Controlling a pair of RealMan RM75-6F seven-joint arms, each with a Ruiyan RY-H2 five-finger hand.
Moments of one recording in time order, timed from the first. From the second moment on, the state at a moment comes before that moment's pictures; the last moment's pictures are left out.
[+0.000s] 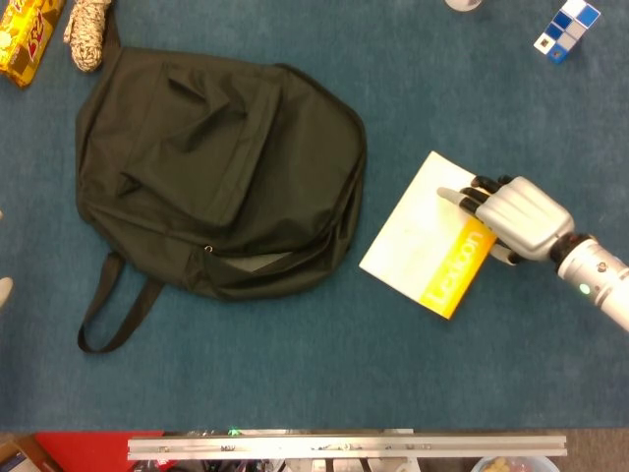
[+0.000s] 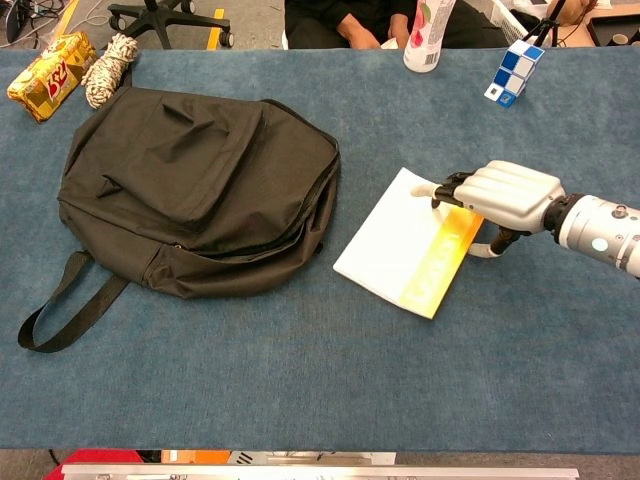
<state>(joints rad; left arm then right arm) -0.05 -1.06 0.00 -1.68 1.51 1.46 -0.23 0.64 -1.43 -0.04 -1.35 -1.55 0.83 -0.17</state>
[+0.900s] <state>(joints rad) -0.05 -1.02 0.01 -1.69 1.53 1.46 -0.31 0.70 -1.65 0.04 -1.17 -1.62 1.00 -0.20</state>
